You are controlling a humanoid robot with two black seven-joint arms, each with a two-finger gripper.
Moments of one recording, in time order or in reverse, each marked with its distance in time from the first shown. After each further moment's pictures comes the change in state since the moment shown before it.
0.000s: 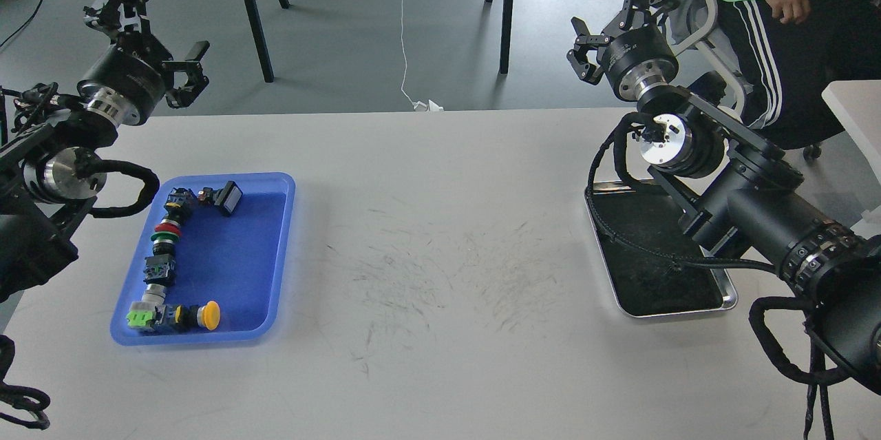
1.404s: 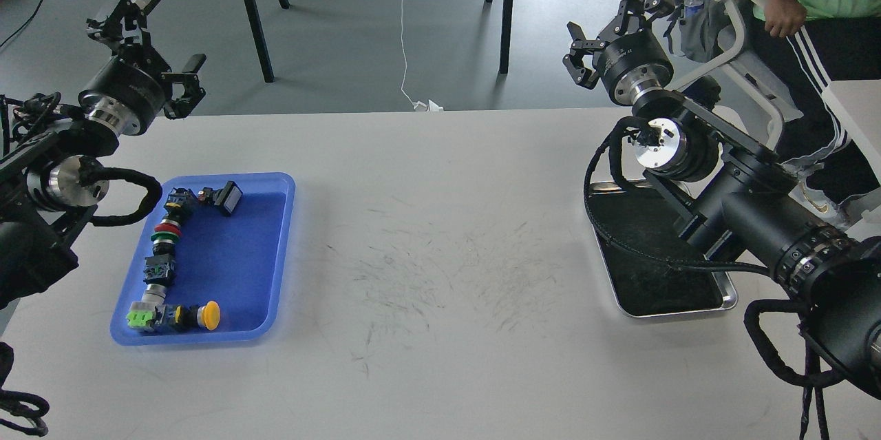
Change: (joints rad) left arm 0.013 0.003 0.013 0.000 0.016 0.041 0.001; right arm -0.006 0.014 0.000 -0.008 -0.002 0.000 0.003
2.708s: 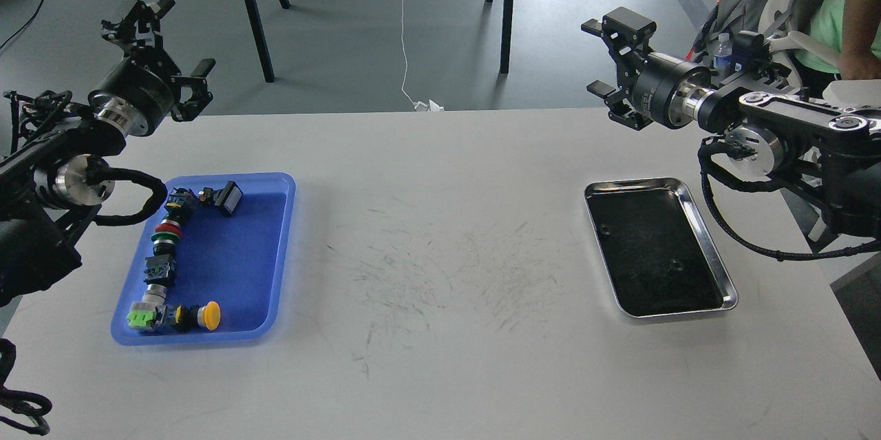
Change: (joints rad) left arm -0.025 -0.010 0.050 0.017 0.006 0.001 0.008; right arm 0.364 -0.410 -0.943 0.321 -0.019 0.130 -0.117
